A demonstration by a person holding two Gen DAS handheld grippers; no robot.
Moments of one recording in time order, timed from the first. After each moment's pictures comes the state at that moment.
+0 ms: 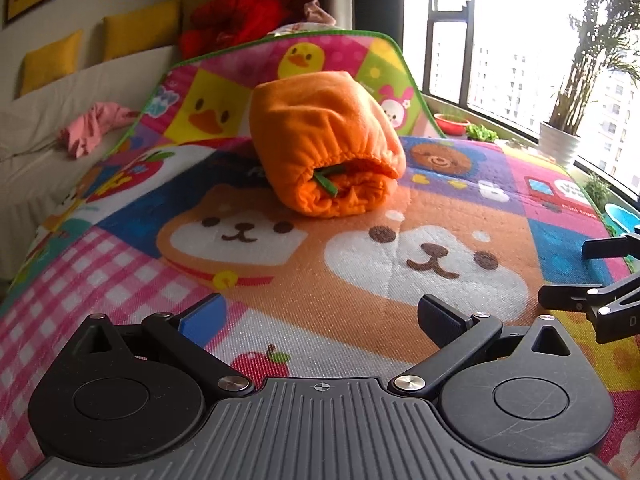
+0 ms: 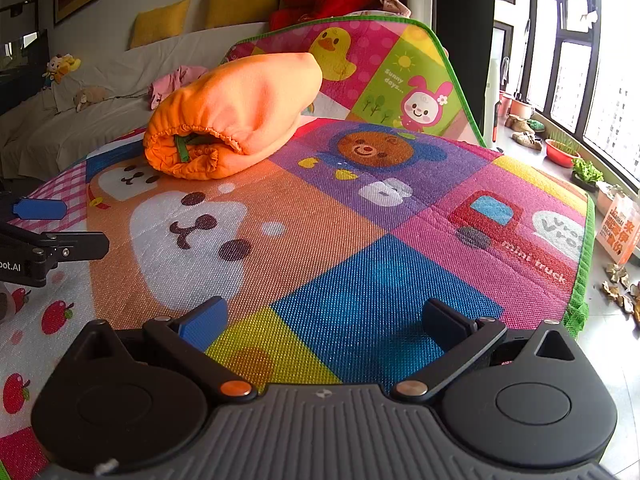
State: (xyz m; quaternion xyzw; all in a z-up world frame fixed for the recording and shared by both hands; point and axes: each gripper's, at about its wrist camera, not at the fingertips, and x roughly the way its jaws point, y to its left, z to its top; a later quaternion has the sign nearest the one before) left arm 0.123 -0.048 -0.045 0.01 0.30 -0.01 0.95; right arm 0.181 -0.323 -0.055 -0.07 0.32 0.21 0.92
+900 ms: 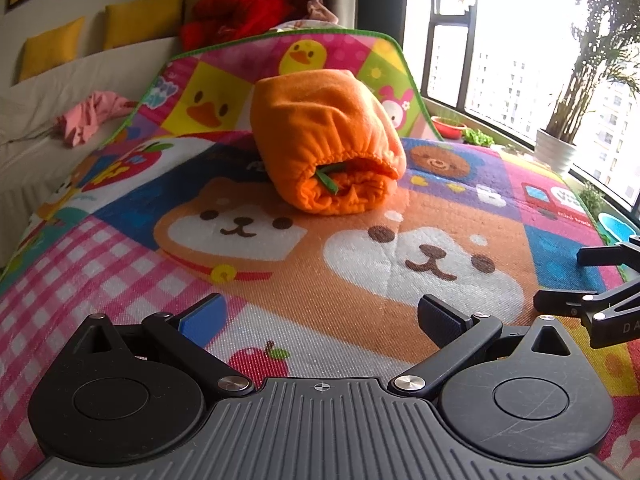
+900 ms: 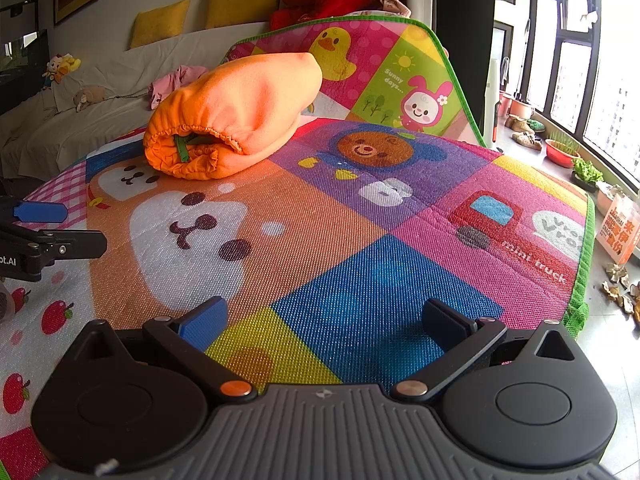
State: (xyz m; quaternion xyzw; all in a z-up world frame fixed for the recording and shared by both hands) left arm 0.122 -0.042 -0.046 -0.02 0.31 -0.02 0.95; right arm 0.182 -0.325 -0.055 -0.07 0.32 0.21 0.92
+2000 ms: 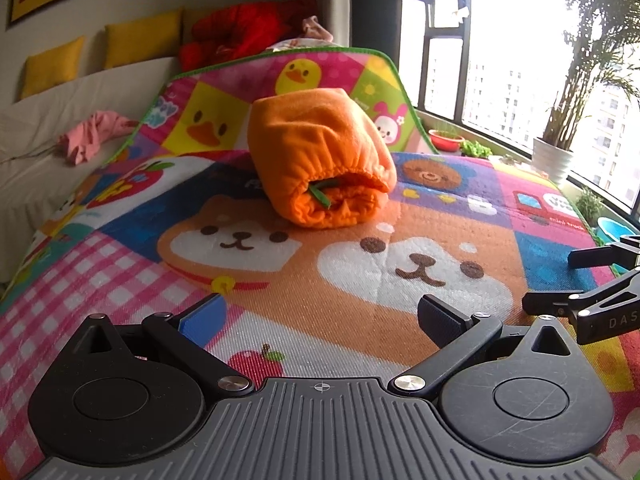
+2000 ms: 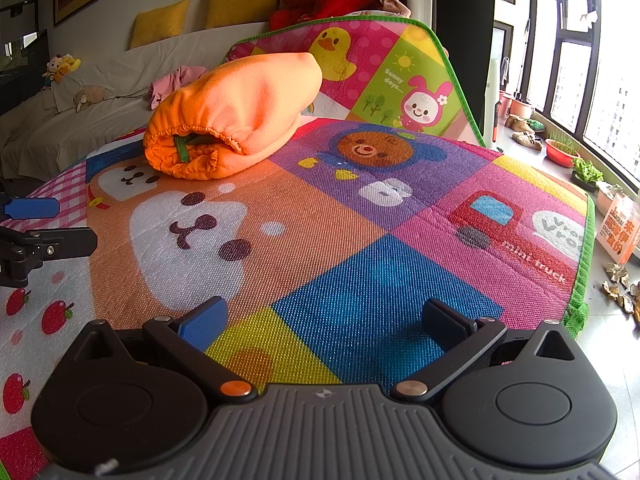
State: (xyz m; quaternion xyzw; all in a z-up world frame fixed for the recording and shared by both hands) left arm 0.110 -0.048 -0.042 -0.01 0.28 -0.02 0.96; right arm 0.181 -0.324 -0.056 -0.07 0.32 0.21 0.92
